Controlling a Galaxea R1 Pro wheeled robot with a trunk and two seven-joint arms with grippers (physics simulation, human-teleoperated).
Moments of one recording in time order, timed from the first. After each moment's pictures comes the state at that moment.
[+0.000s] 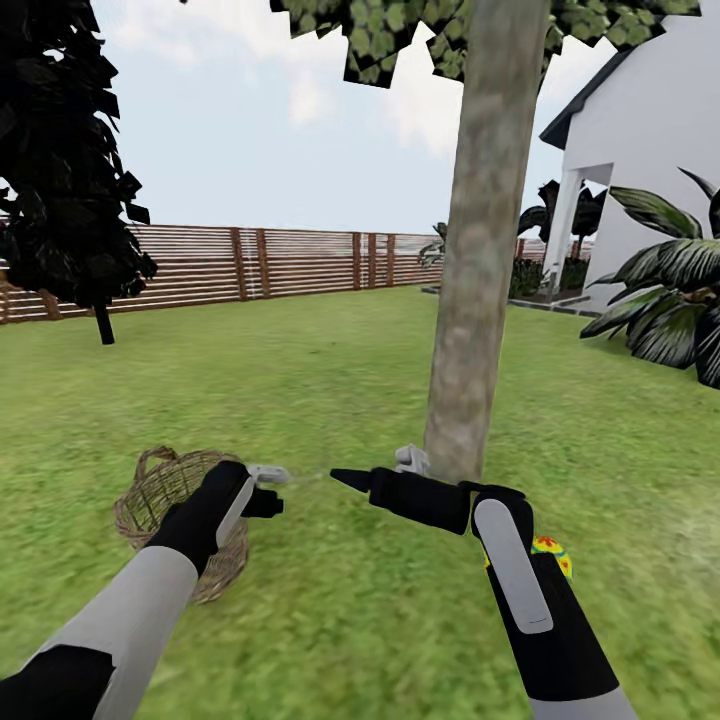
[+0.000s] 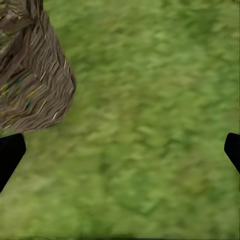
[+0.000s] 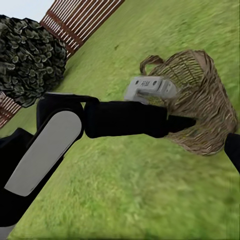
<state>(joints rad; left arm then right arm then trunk) -0.84 0.00 -0.15 -0.72 0.09 0.93 0.07 -0.48 0.12 0.15 -1.59 -0.82 1.04 0.12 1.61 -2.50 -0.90</state>
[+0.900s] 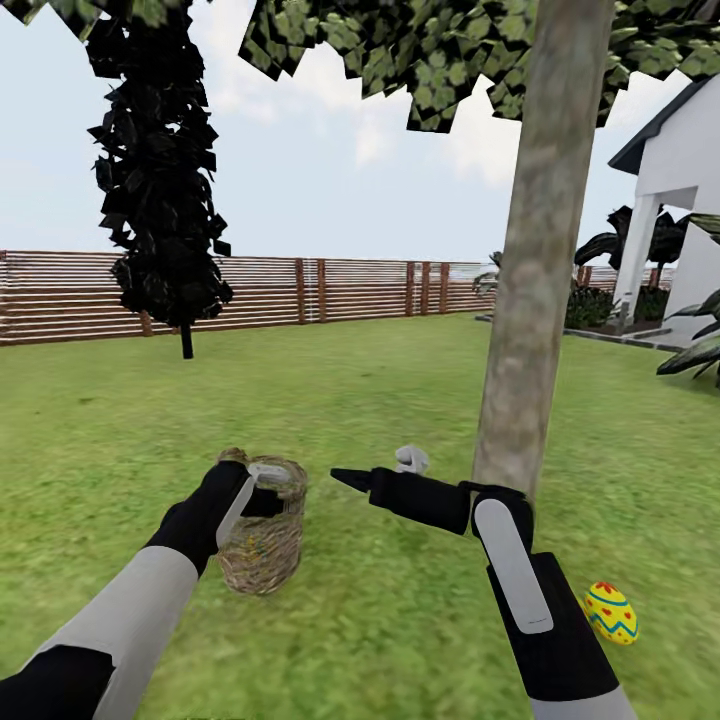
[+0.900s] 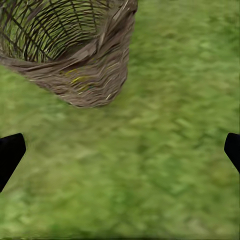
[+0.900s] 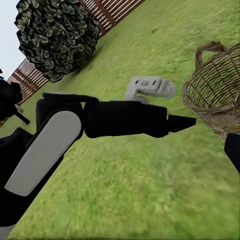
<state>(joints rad) -0.84 0.00 -0.15 -0.72 0.09 0.93 0.07 -0.48 0.12 0.15 -1.59 -0.82 1.04 0.12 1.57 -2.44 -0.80</state>
